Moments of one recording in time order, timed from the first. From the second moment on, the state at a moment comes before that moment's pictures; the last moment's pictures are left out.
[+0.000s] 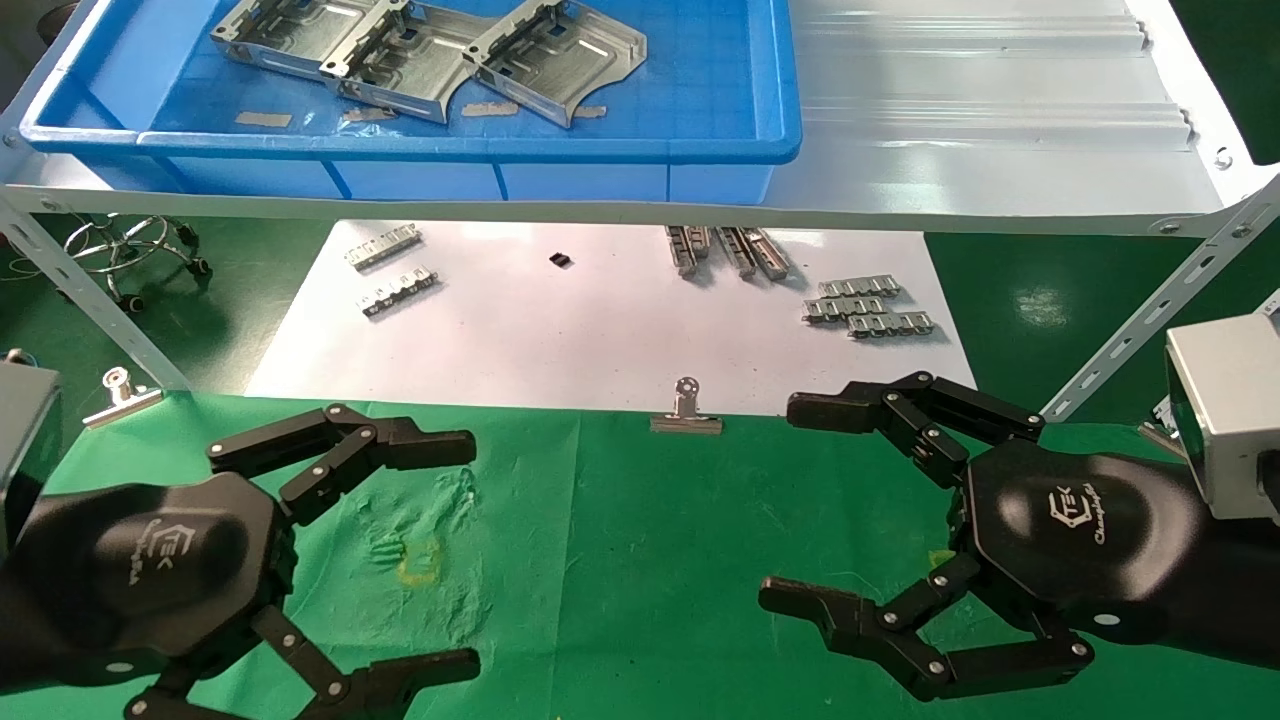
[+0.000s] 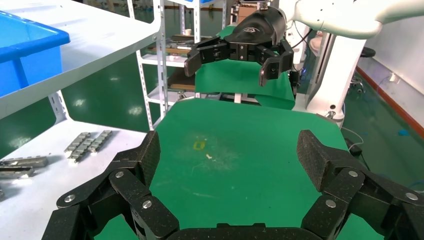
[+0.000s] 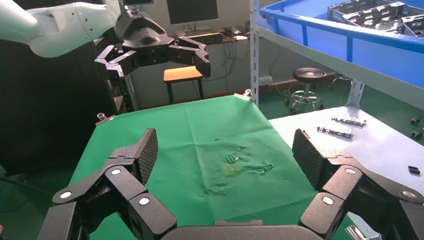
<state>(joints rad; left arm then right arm) -1.07 0.61 0.28 -1.28 0.73 1.50 -0.19 1.09 -0.54 -0.42 1.22 -0.61 -1.41 0.10</state>
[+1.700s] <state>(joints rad) -1.58 0.91 0.40 -0.84 1.05 1.11 -0.25 1.09 -0.54 -0.42 1.22 -0.61 -1.41 0.10</state>
